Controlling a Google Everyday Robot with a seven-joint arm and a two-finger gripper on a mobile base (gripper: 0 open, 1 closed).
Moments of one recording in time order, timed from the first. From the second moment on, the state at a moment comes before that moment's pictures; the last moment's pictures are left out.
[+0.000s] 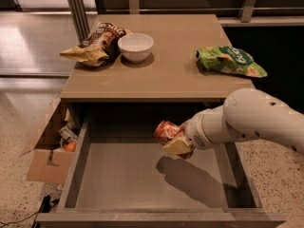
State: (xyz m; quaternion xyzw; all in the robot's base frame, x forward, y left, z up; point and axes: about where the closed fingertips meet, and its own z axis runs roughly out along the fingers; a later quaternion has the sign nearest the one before) arm 0.491 -0.079 0.728 -0.44 0.84 0.14 0.29
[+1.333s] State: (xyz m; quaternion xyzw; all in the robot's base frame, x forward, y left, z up) arm 0.500 -0.037 0.636 -0.50 0.81 0.18 0.25
